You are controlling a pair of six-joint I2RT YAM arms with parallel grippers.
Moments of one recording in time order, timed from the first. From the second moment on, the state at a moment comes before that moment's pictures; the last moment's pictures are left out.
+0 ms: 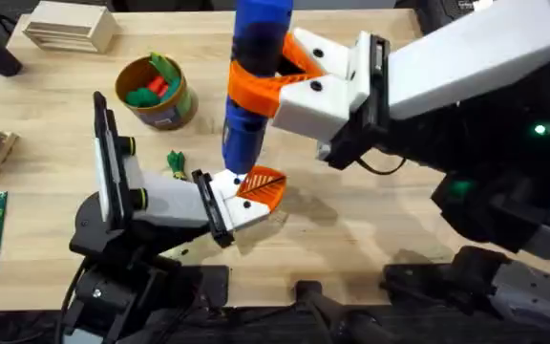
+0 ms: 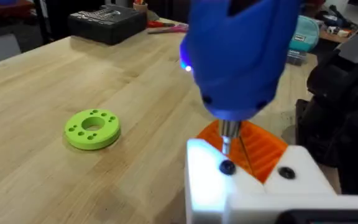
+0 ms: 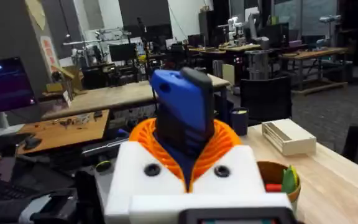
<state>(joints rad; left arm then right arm) -0.27 0.01 0.01 -0.07 0.89 -0.06 0.80 1.05 0.57 0.82 -0.46 0.26</state>
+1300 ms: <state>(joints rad) -0.27 0.01 0.01 -0.07 0.89 -0.06 0.82 1.07 0.57 0.85 -0.46 0.25</state>
